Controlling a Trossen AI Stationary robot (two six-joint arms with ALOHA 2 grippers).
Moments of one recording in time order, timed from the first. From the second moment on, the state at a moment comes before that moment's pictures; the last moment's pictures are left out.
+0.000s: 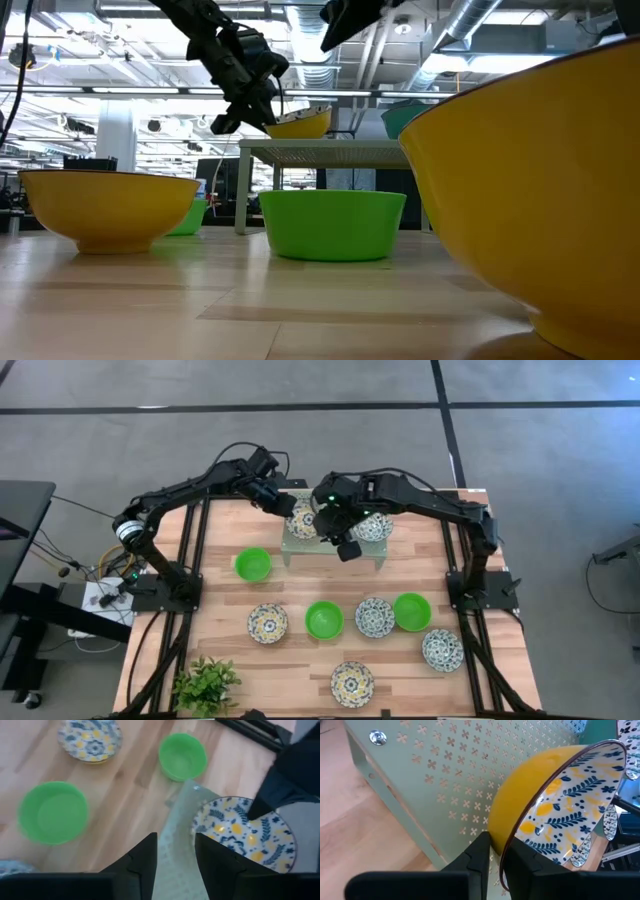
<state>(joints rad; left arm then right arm) 0.67 1.62 1.33 -0.74 0.45 -0.37 -0.19 1.87 2.03 -1.12 -0.13 -0.62</state>
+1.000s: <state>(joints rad) 0.67 1.60 1.33 -0.75 0.52 -0.31 -0.22 2.01 2.03 -1.08 0.18 -0.69</state>
